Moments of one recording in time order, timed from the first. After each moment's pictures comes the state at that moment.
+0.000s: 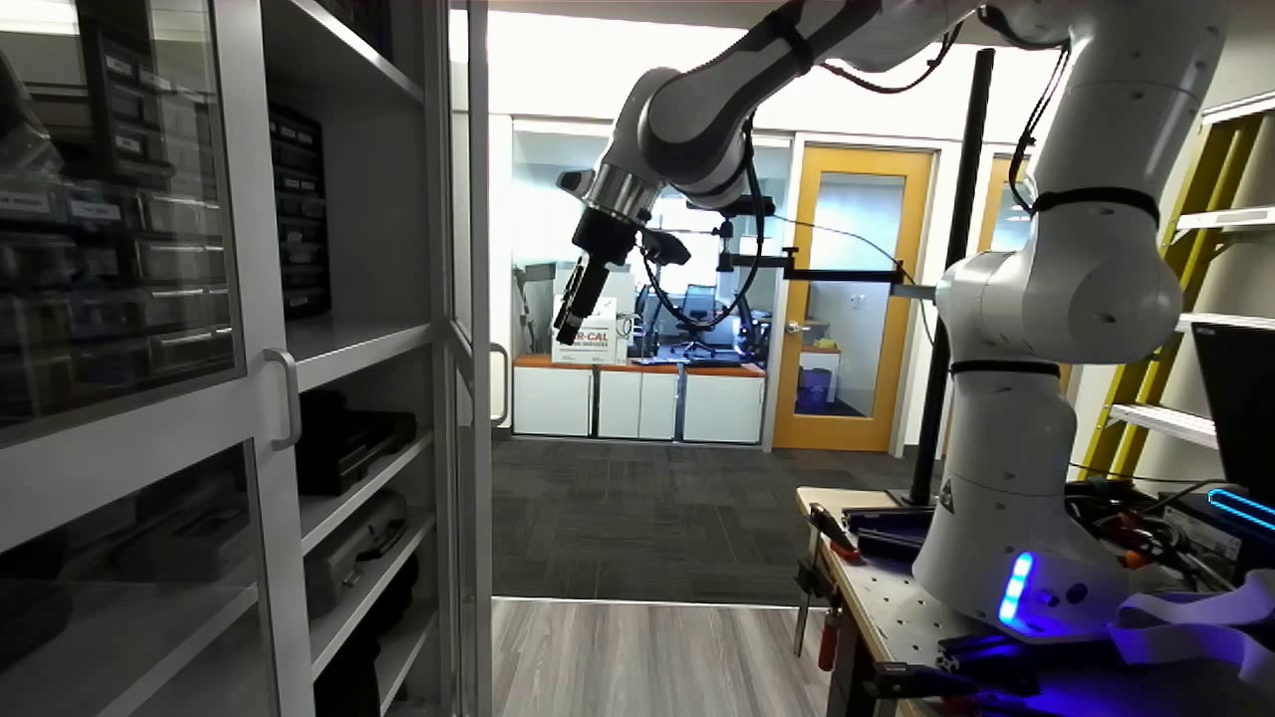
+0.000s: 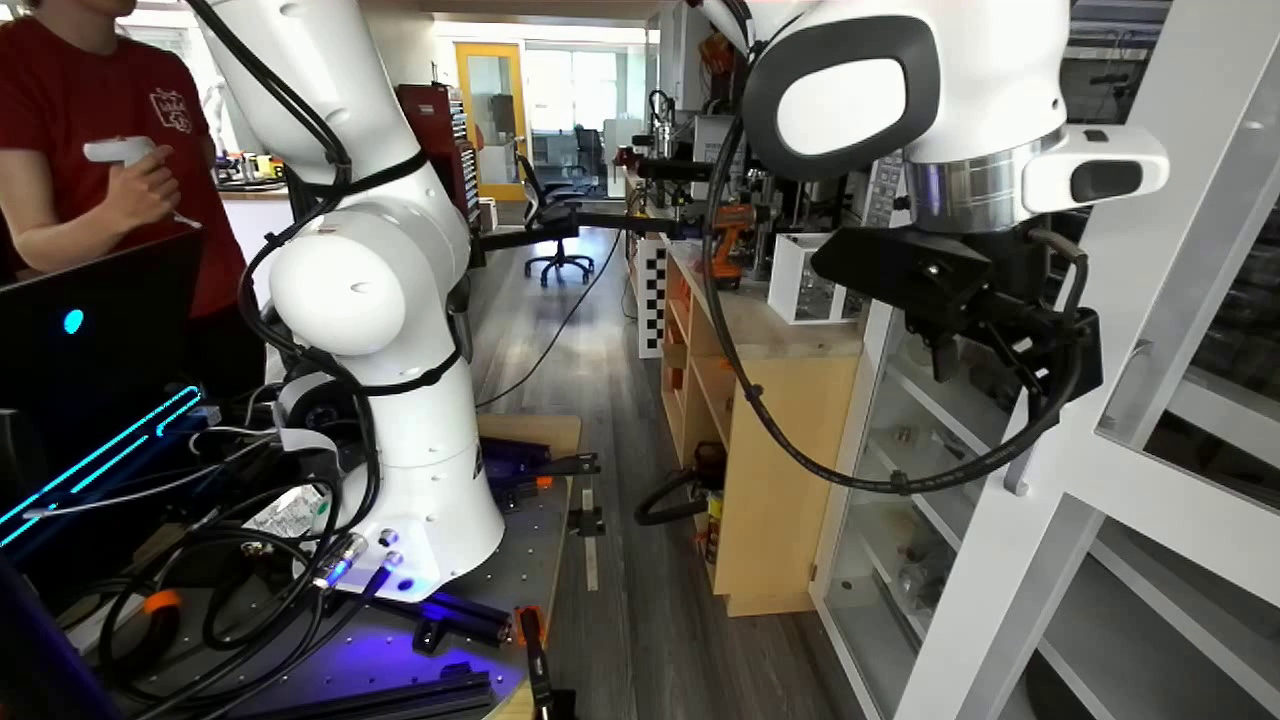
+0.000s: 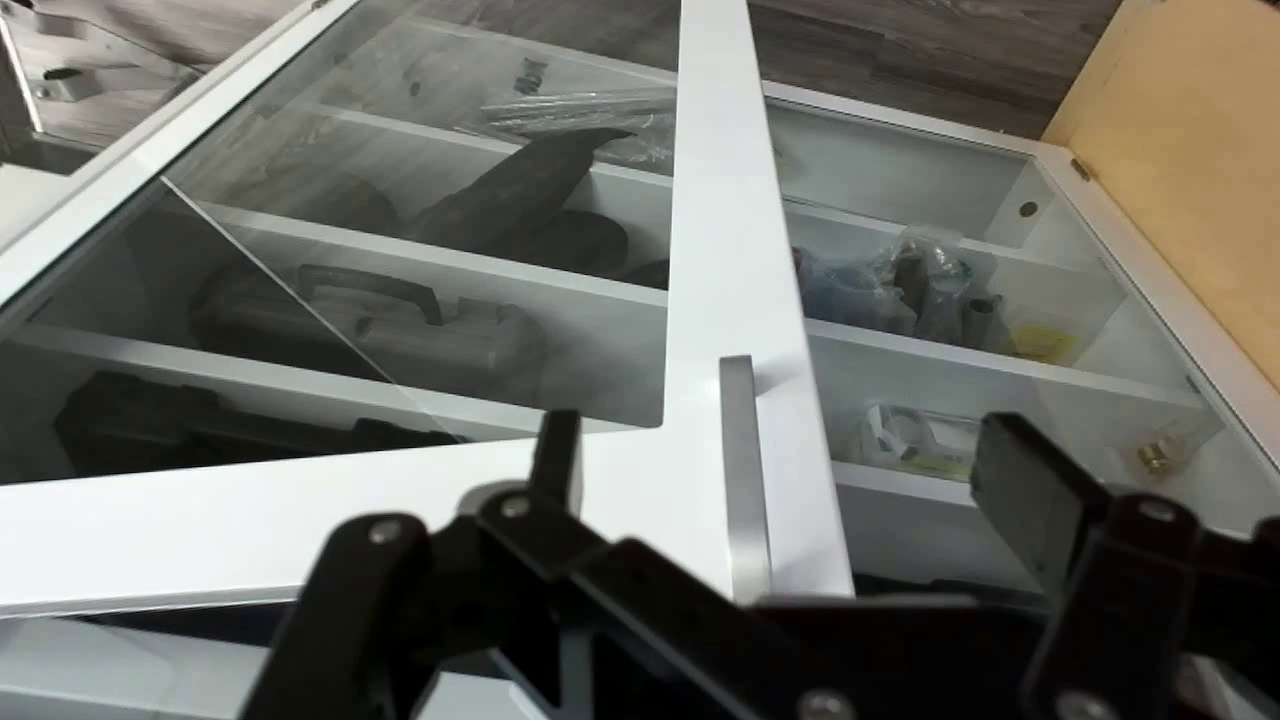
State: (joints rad) arm 0.04 -0.24 -0.29 -2.50 0.15 2.64 -0.65
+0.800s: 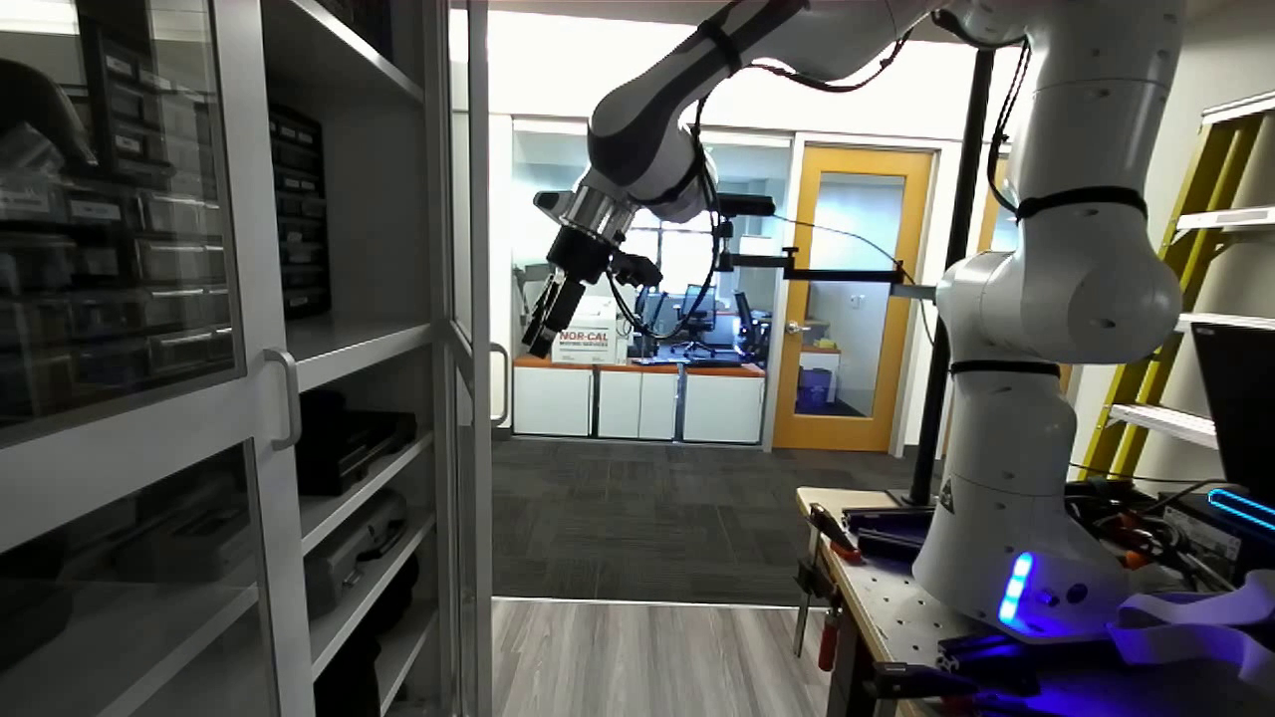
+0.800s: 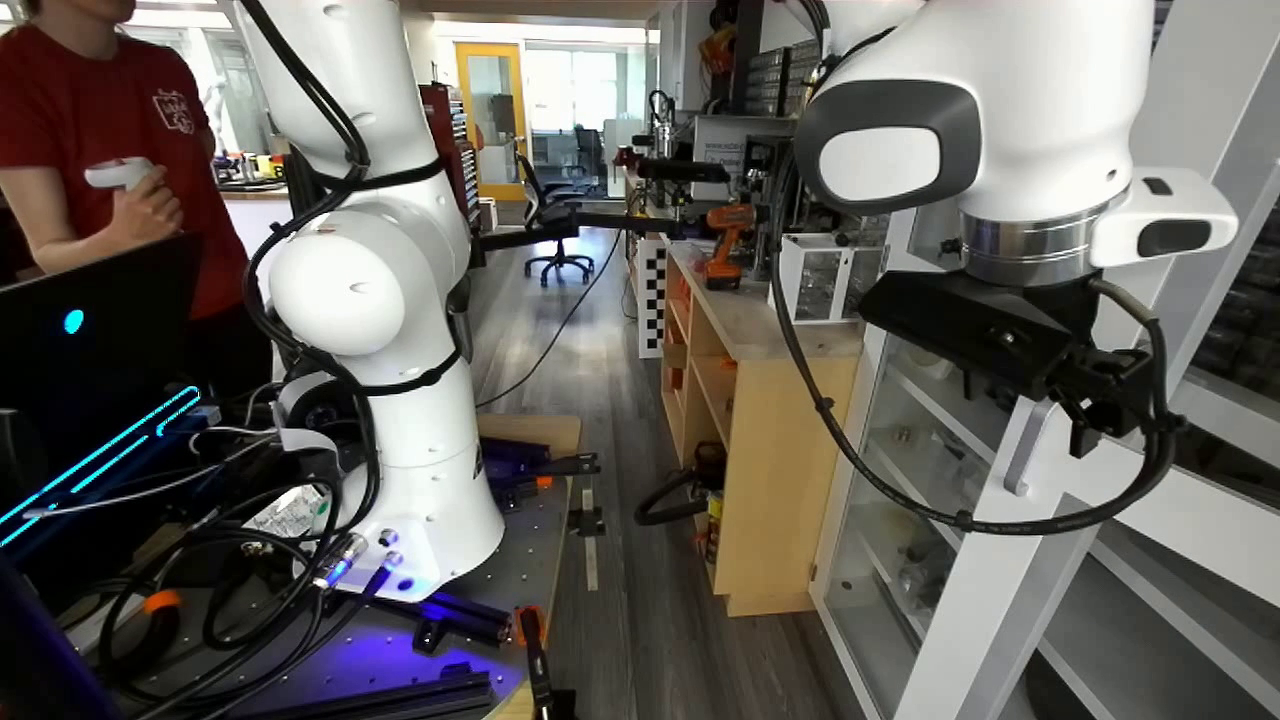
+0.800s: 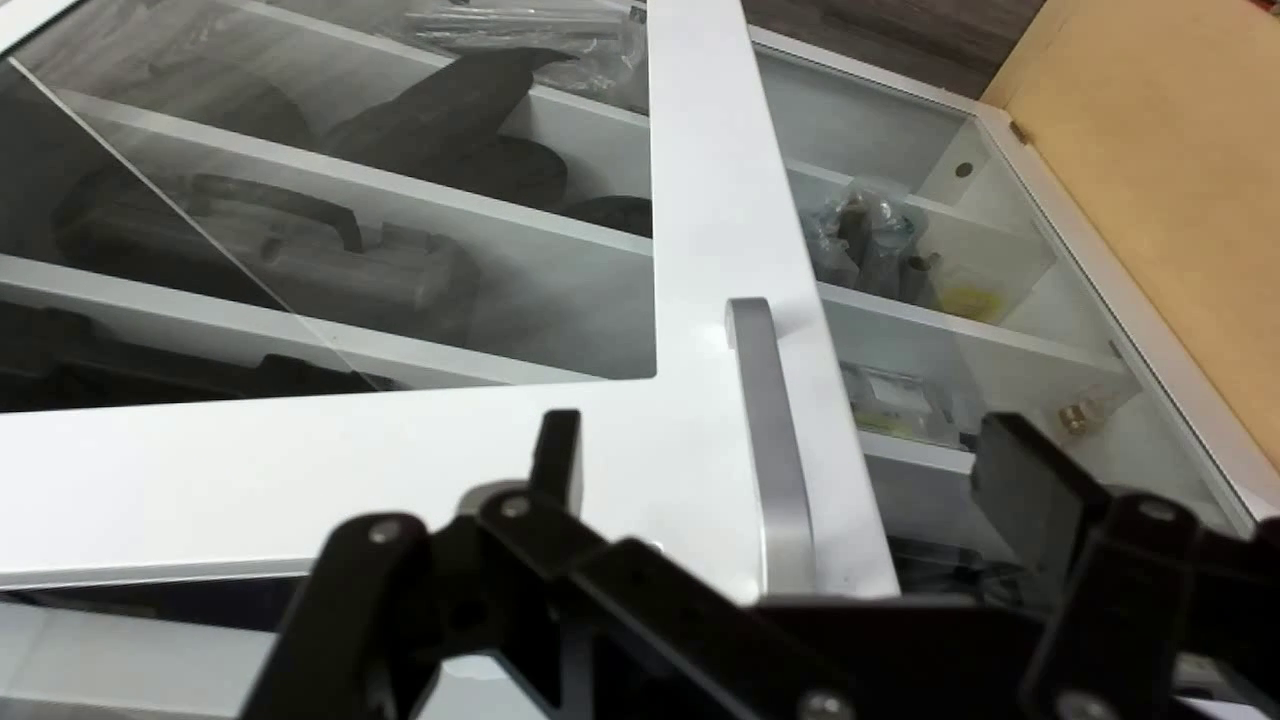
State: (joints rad) arm 0.04 -0.09 -0.29 -2.39 0.50 2.64 -1.03
